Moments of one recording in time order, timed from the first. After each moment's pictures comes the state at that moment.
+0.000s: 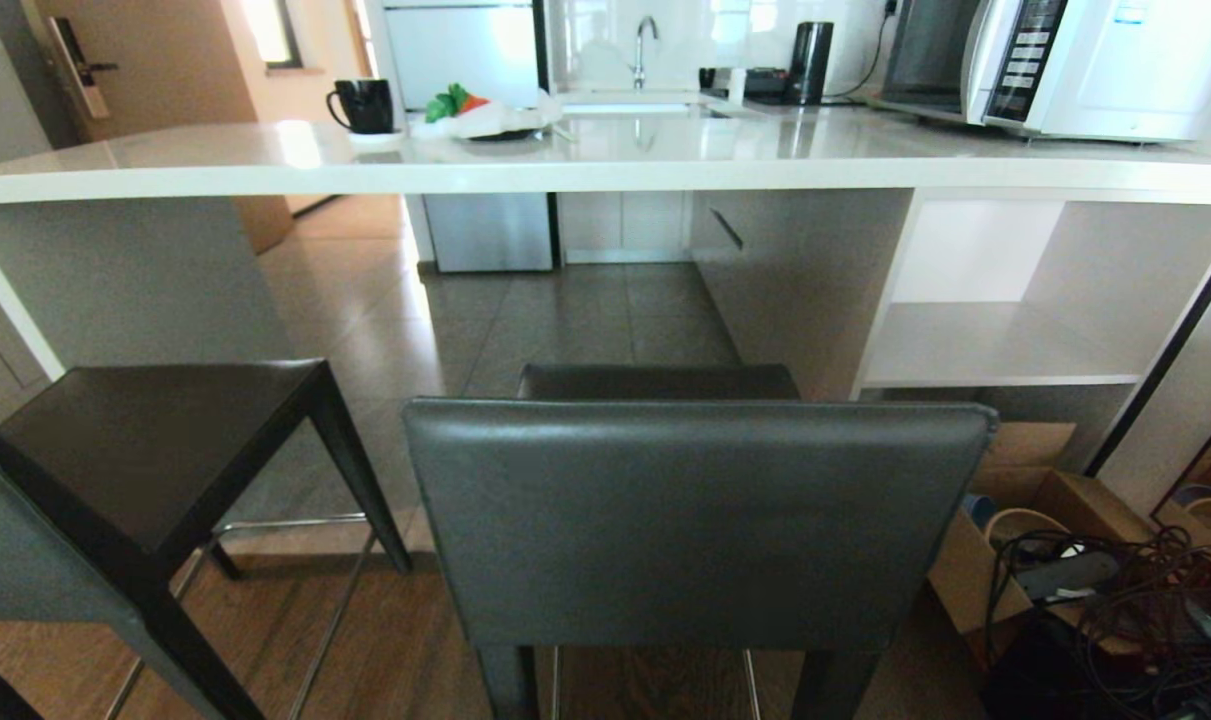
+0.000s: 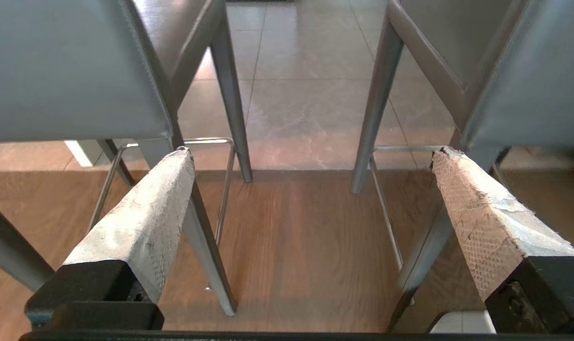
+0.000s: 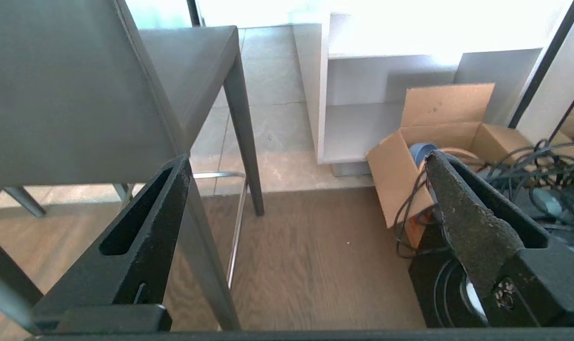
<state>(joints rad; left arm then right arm) 0.00 0.00 -0.01 0.02 -0.01 0.00 0.00 0.00 0.00 -0.04 -0.01 0.01</state>
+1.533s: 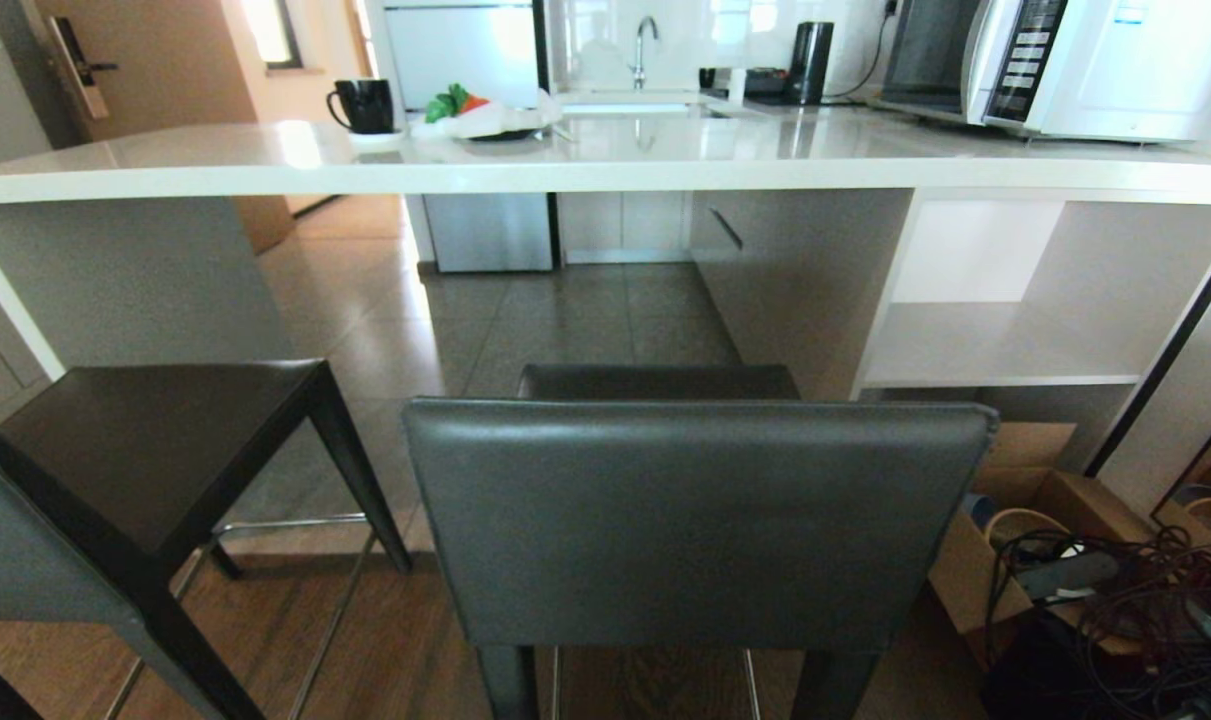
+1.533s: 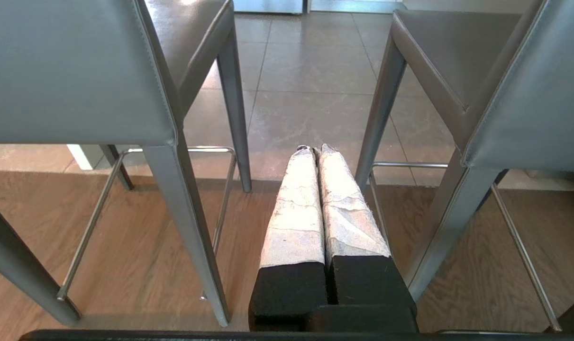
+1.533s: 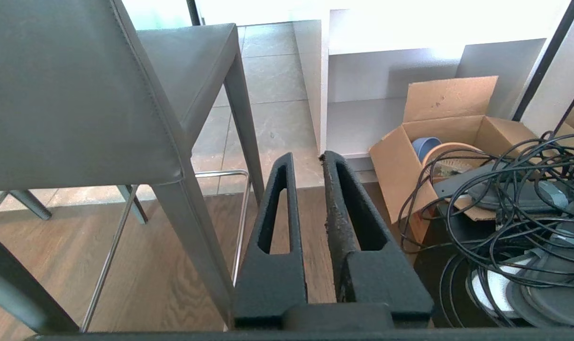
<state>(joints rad) 0.00 0.00 0.00 -0.01 0.00 -0.01 0.00 0.00 0.00 -0.03 -0.01 0.04</state>
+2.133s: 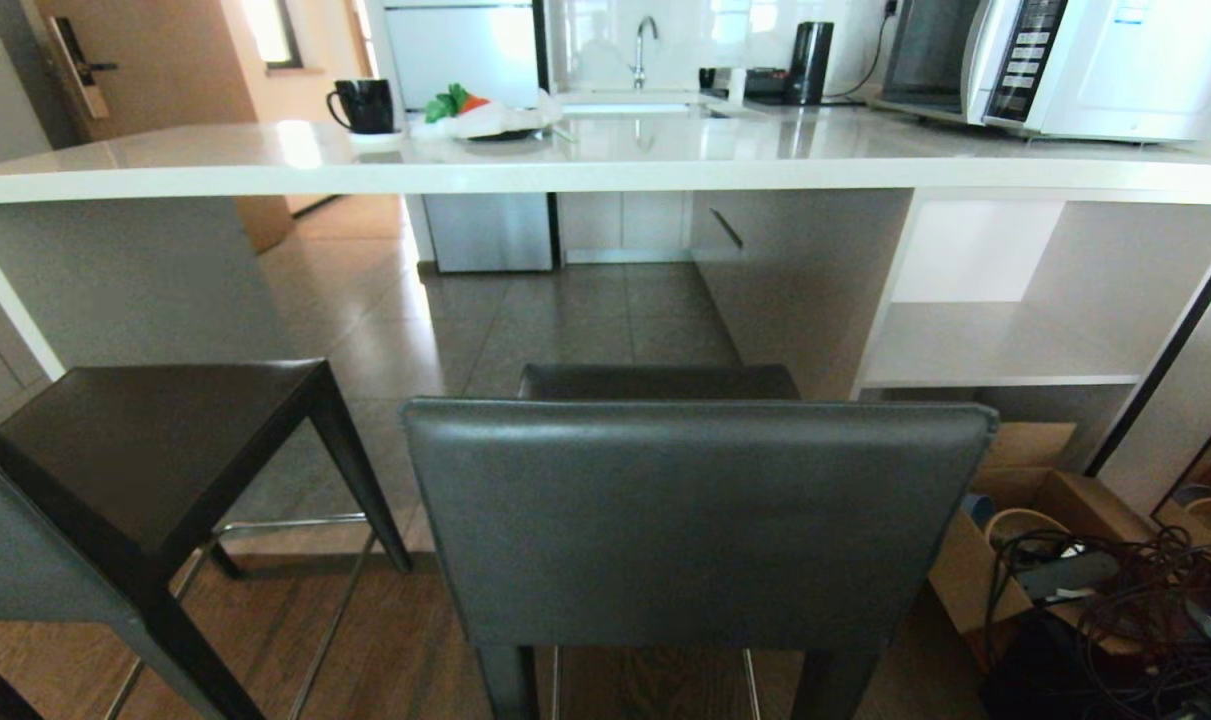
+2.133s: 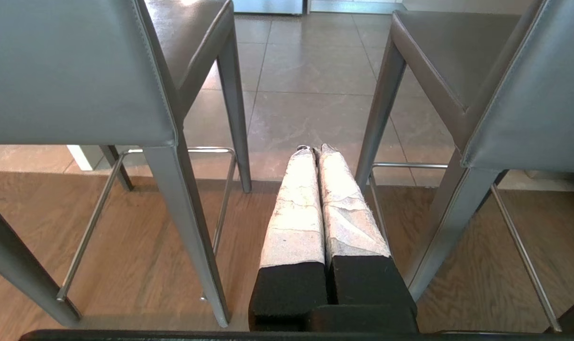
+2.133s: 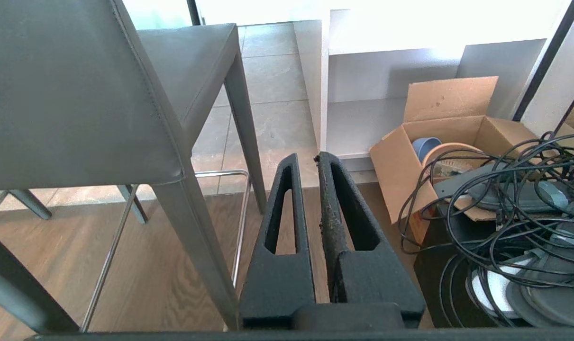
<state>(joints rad) 0.00 0.00 0.00 -0.02 0.00 -0.01 0.00 0.00 0.00 -0.03 -0.01 0.04</state>
